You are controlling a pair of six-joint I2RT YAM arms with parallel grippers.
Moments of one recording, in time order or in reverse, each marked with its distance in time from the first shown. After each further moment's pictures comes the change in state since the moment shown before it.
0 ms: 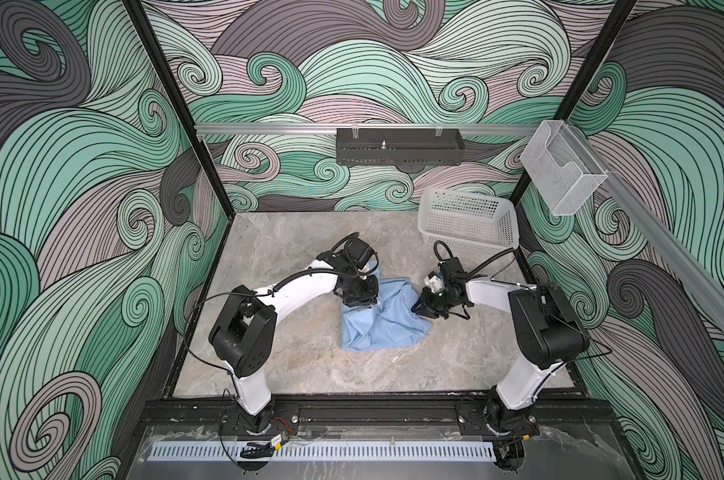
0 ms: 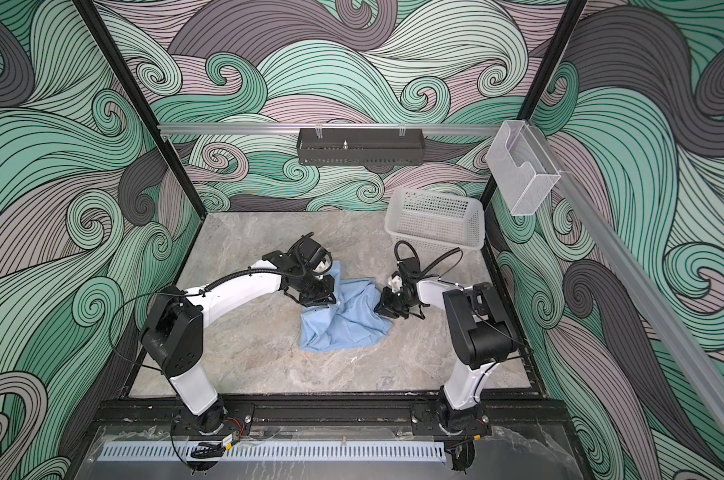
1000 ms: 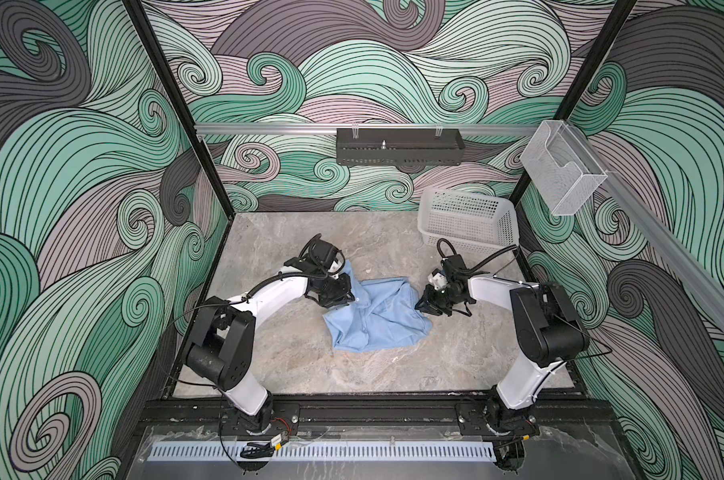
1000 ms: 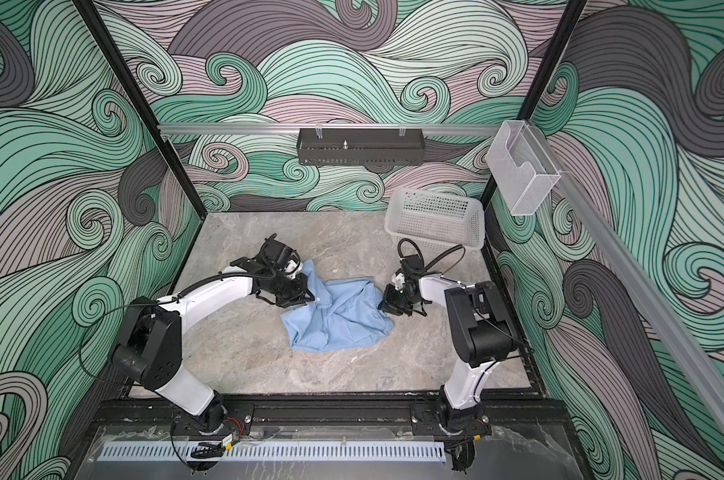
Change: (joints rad) left arm 0.192 -0.141 -0.224 0.103 0.115 0.063; right arm -0.028 0.009 0.030 -0.042 0.037 -0.026
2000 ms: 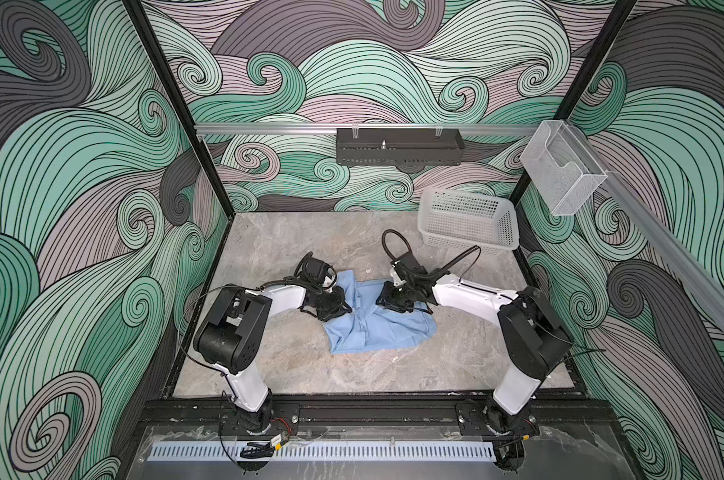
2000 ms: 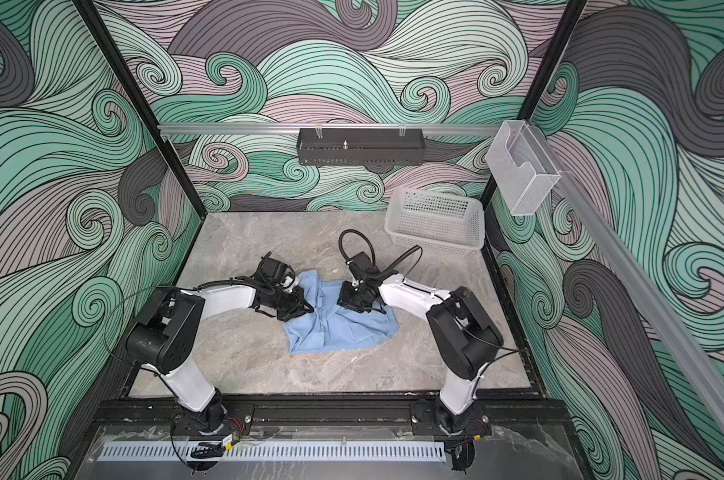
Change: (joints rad) left arm 0.114 0.111 -0.262 0.350 0.130 -0.072; right arm 0.358 -0.046 0.173 -0.029 0.244 0.281
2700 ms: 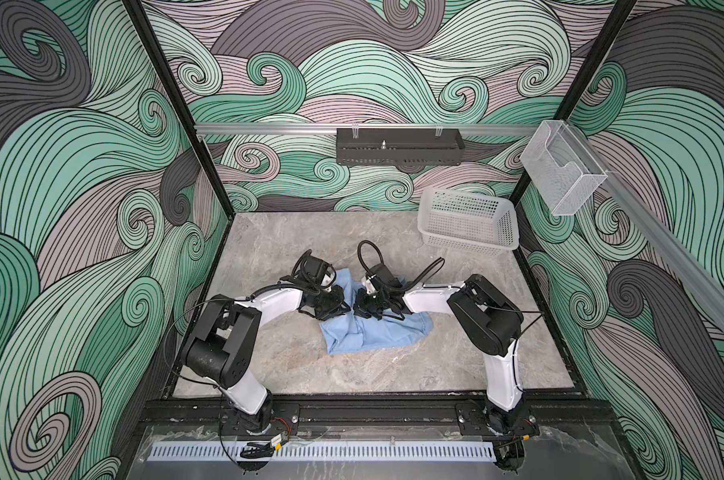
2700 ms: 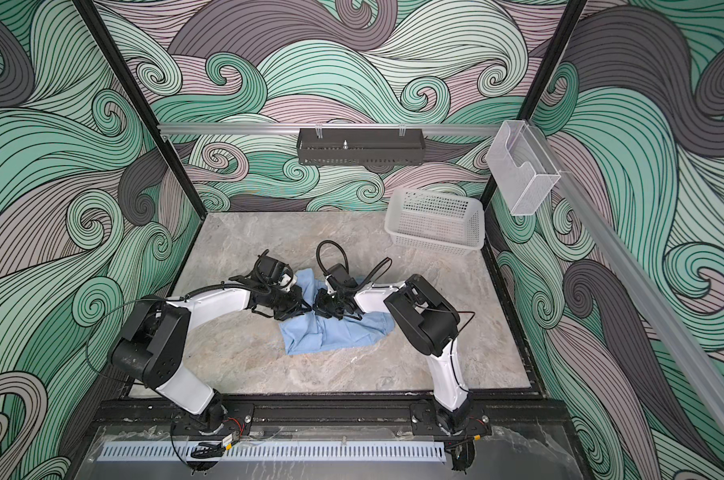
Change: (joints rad) left arm -0.027 -0.094 -0.006 -0.059 -0.030 -0.019; right arm 0.160 0.324 0.056 0.461 -0.158 0.230
